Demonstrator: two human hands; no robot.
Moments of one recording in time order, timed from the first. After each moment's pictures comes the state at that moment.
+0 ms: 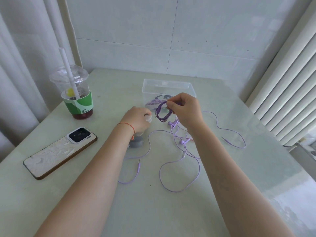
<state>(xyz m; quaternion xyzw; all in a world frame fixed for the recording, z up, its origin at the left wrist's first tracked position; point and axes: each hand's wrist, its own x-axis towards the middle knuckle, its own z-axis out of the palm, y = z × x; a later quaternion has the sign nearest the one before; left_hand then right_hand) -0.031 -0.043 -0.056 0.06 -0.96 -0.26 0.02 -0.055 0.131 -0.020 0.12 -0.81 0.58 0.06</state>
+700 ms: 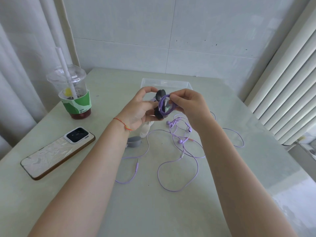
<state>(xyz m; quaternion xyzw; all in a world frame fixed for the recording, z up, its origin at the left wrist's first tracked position) -0.014 -0.022 -0.021 -0.02 -0.61 -0.79 0.00 -0.056 0.149 -0.007 0.15 -0.71 0.69 -0.04</state>
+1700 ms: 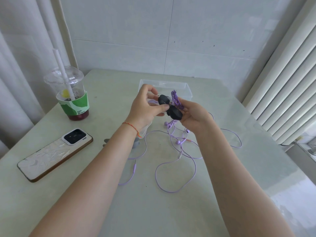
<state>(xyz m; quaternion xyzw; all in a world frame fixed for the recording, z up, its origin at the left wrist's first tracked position) -0.013 0.004 -0.021 0.00 -0.72 -0.67 0.17 -0.069 0.157 -0.018 -0.02 -0.49 0.85 -0.21</state>
